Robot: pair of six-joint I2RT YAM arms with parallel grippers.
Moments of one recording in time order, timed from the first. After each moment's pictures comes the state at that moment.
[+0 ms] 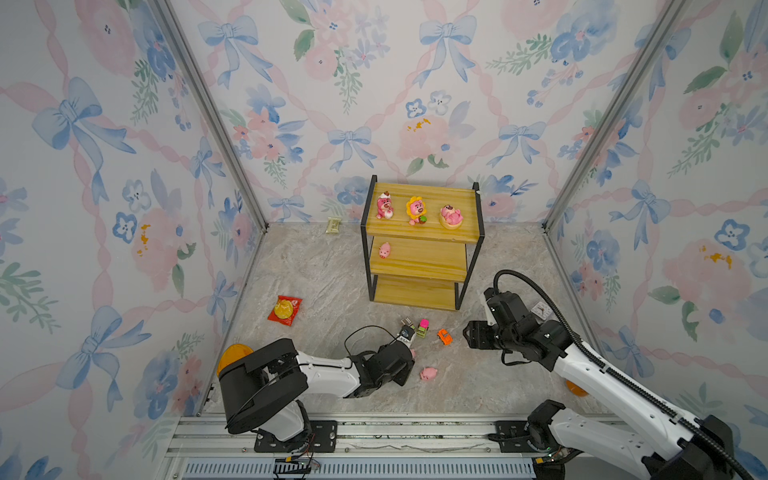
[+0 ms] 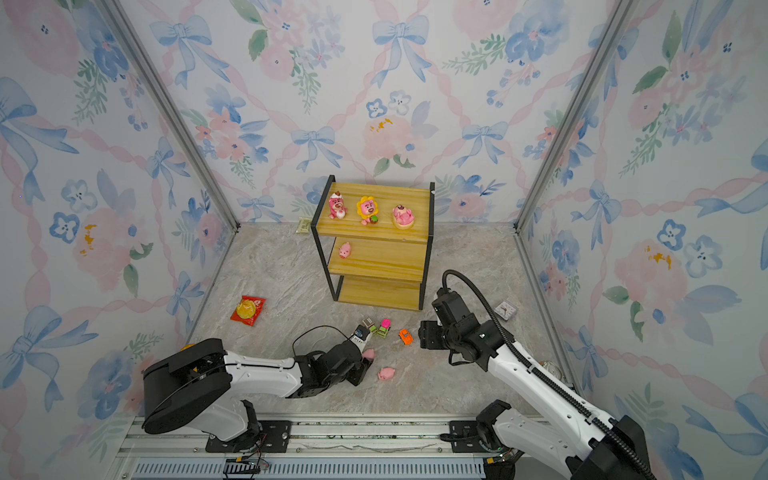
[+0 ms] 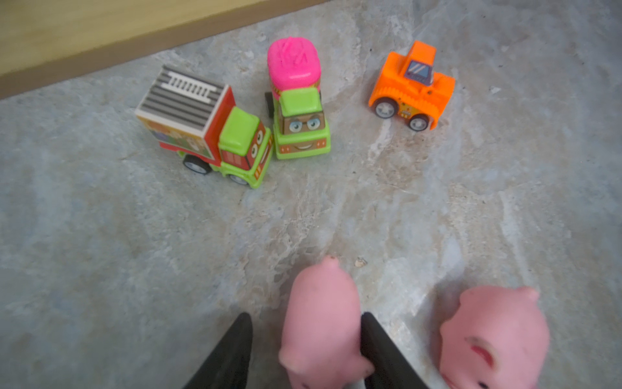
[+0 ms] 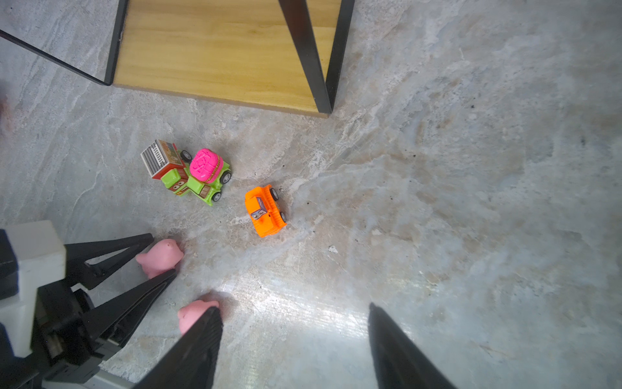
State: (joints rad) left arm -1.09 1.51 0.48 0.21 -0.27 -0.39; right arm 0.60 1.00 0.78 -0.75 0.05 0.53
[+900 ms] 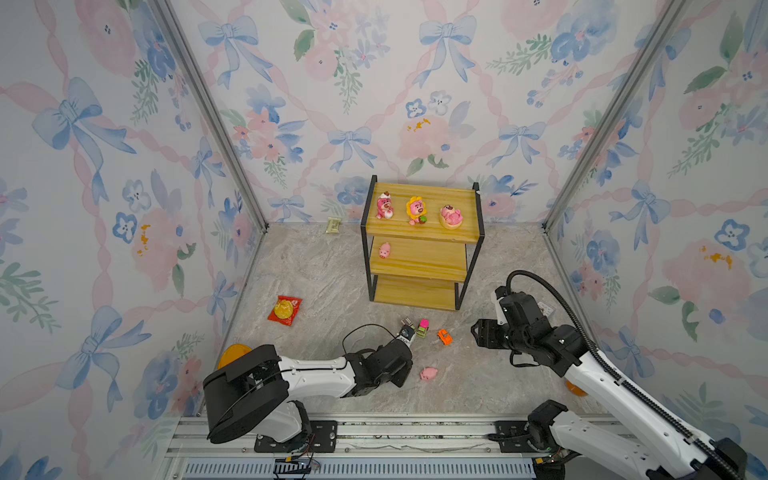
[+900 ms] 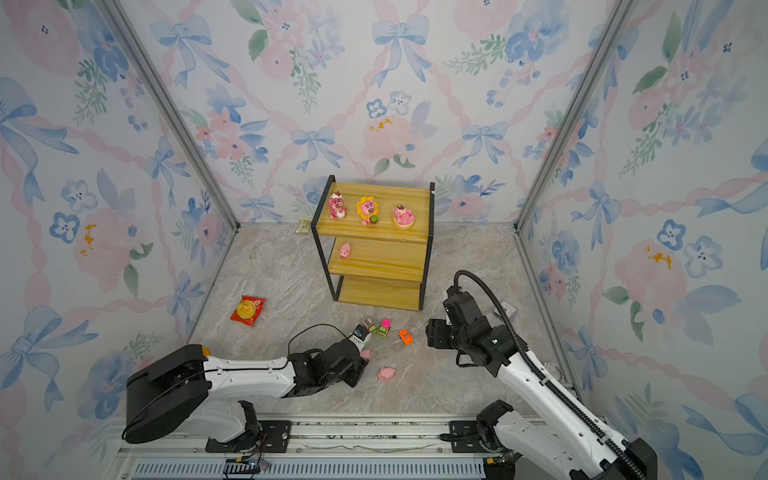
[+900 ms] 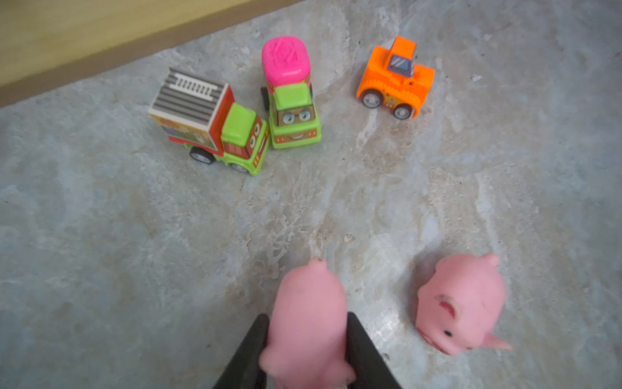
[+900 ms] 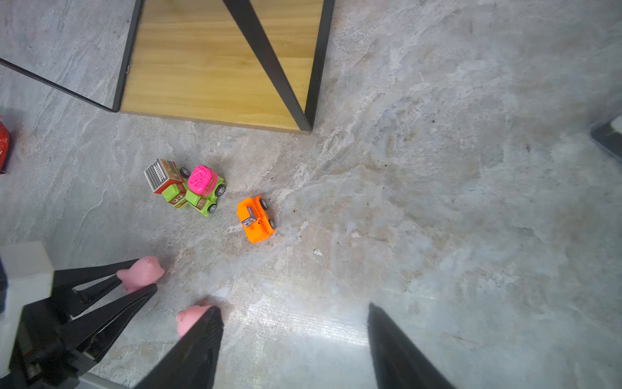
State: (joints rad) left arm -1.09 1.39 0.53 0.03 -0.26 -0.38; right arm 0.54 0.90 0.78 -0.79 0.06 0.51
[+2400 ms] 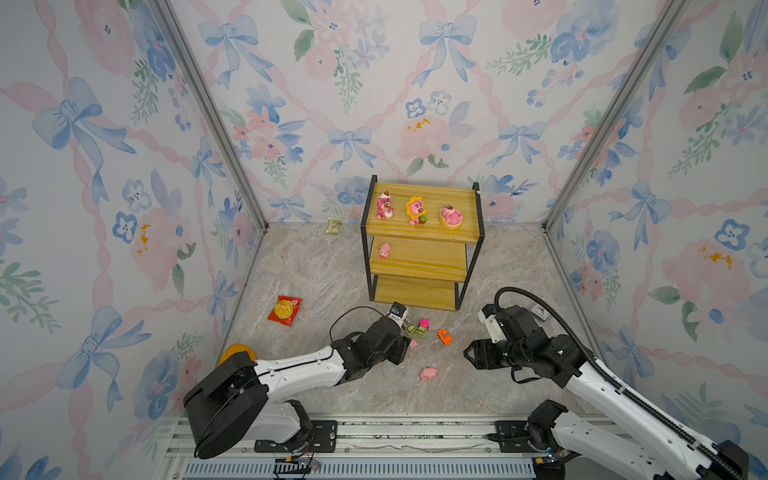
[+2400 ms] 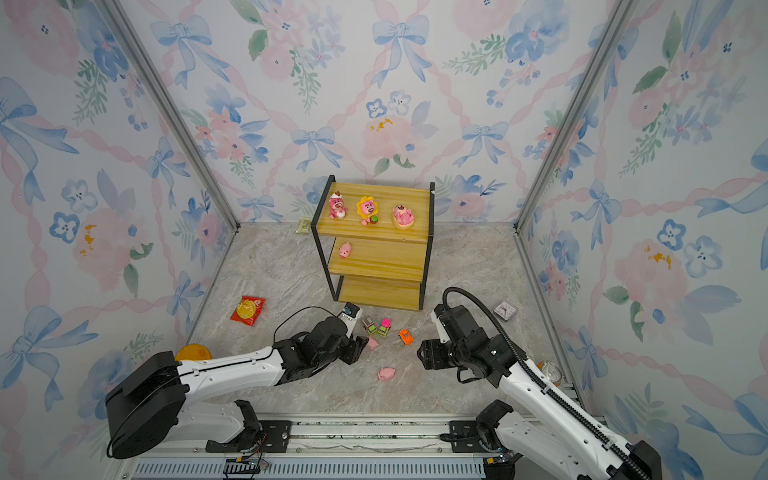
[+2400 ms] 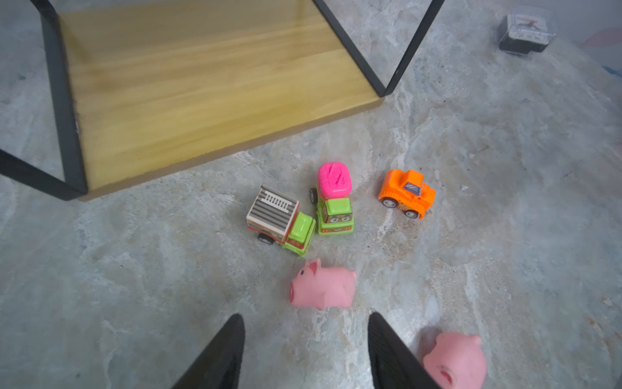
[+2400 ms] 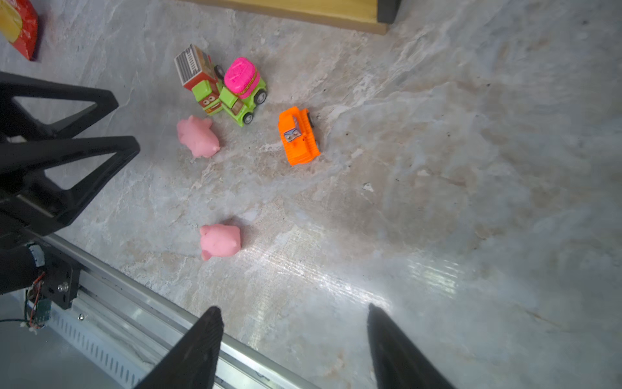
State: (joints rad) left arm -0.94 1.34 0.57 0.03 -0.19 -0.34; right arm 0.66 0.87 0.69 -0.83 -0.12 0.47
